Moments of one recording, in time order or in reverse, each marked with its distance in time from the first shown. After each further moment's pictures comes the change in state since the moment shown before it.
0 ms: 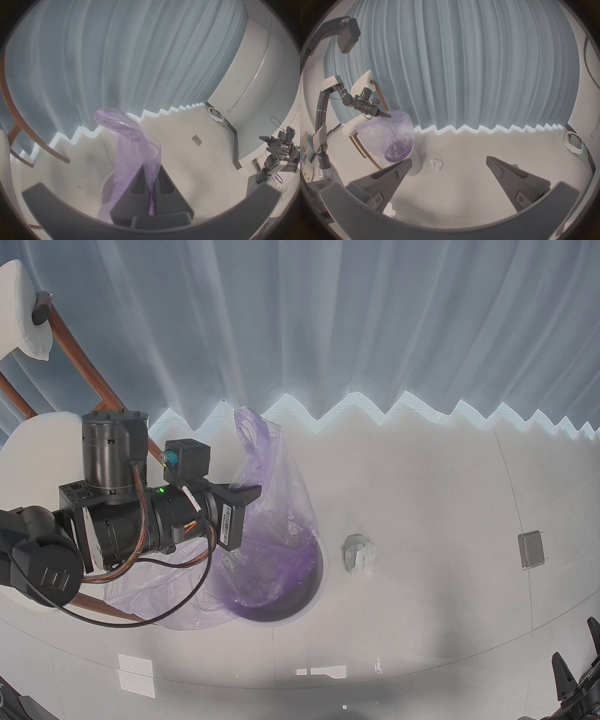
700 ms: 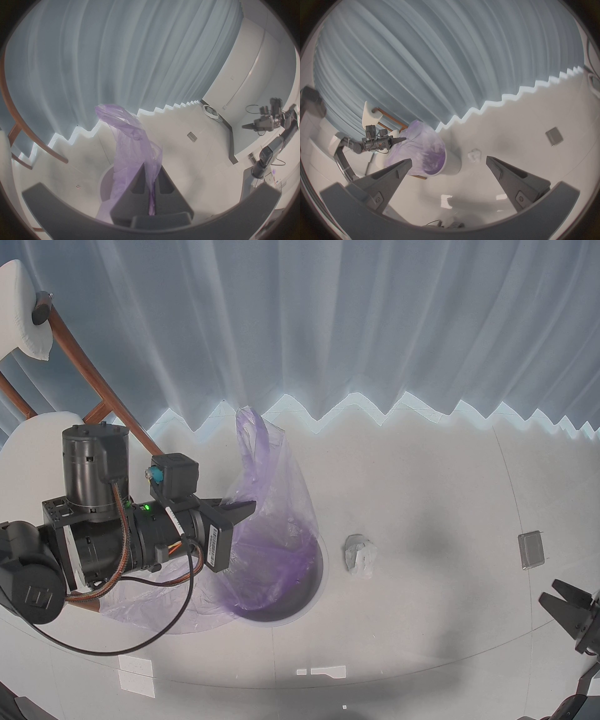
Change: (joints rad) left arm -0.006 -0.066 0.085 -0.006 -0.037 0.030; right arm 0.204 0.650 -0.207 -0.261 0.093 0.442
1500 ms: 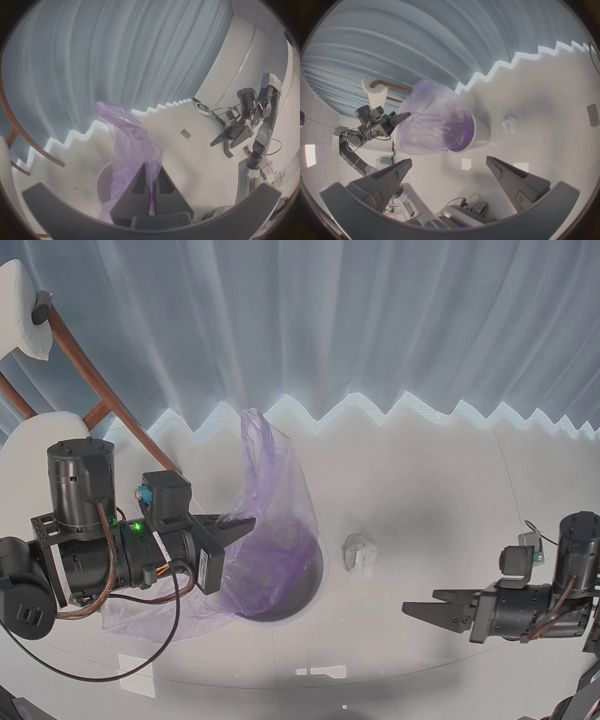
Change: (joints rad) left arm -0.007 -0.049 0.080 -0.030 -0.061 0.054; right arm 0.280 0.703 -0.180 -0.276 0.111 0.094
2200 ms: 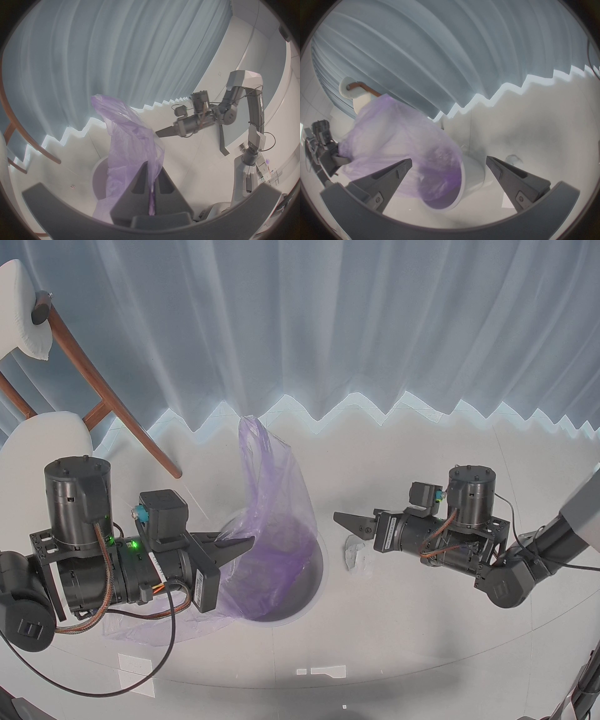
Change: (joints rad) left arm 0.000 -0.015 0.072 -0.034 -0.034 0.003; right arm -0.095 0.599 -0.437 -0.324 -0.060 -0.158
